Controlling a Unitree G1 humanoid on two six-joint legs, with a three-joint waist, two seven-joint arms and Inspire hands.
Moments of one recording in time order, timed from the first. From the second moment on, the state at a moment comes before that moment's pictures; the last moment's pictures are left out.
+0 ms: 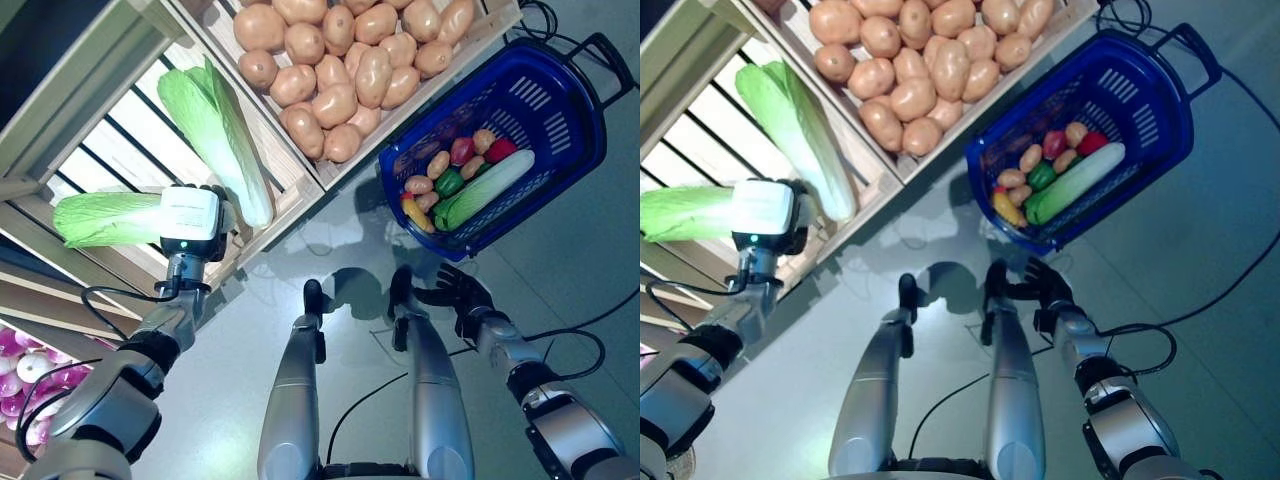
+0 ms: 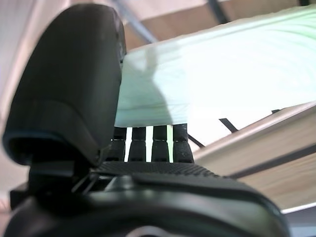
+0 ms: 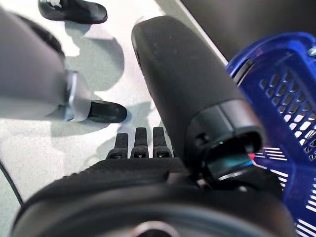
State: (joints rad) left arm -0.66 0.69 -0.65 0.84 0.58 0.12 0.83; right arm -0.52 -0.41 0.37 0.97 0.69 -0.04 -0.05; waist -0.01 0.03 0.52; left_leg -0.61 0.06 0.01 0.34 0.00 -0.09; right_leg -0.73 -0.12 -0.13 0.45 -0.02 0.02
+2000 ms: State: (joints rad) left arm 0.06 0.40 -0.15 0.01 -0.75 -0.08 0.02; right arm 0.05 -0.52 0.17 -0.01 0.82 0.06 0.41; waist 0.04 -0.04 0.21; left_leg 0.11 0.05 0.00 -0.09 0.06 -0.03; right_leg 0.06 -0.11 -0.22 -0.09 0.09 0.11
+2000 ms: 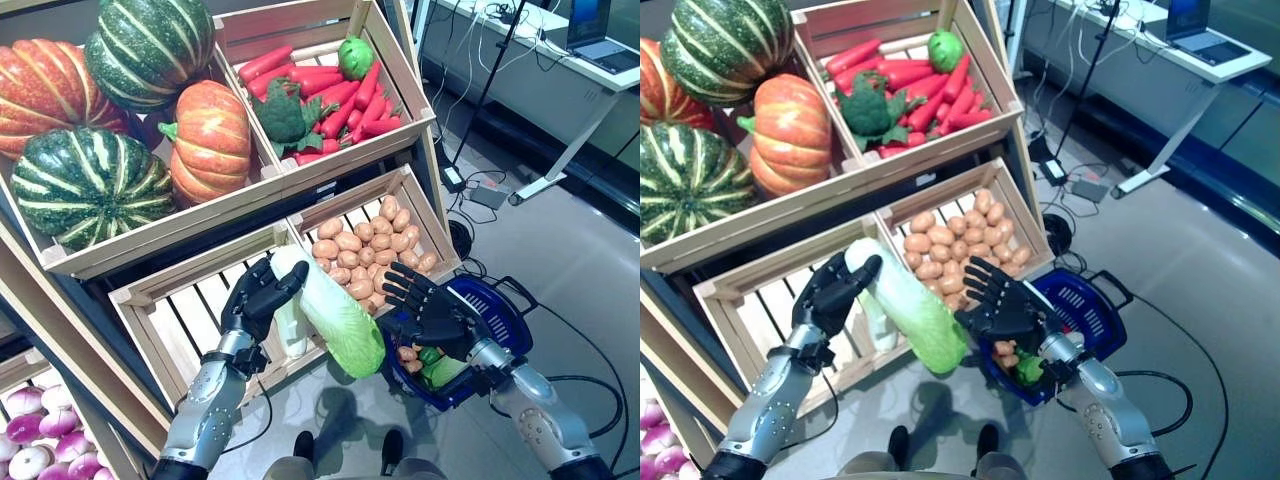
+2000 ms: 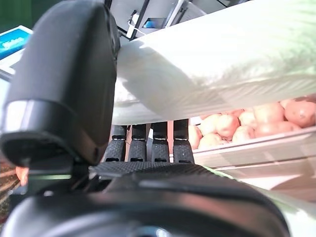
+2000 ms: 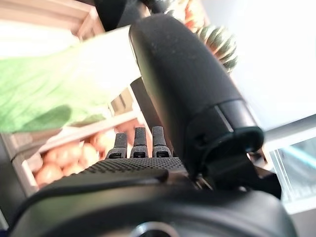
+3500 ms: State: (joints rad) left arm 0.06 0.51 -0.25 -0.01 -0.67 -0.07 -0.08; right arm -0.03 -0.60 0.32 -0.09 0.78 0.34 0.36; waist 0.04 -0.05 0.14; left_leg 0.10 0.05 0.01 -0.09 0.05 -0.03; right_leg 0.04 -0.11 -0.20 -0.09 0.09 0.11
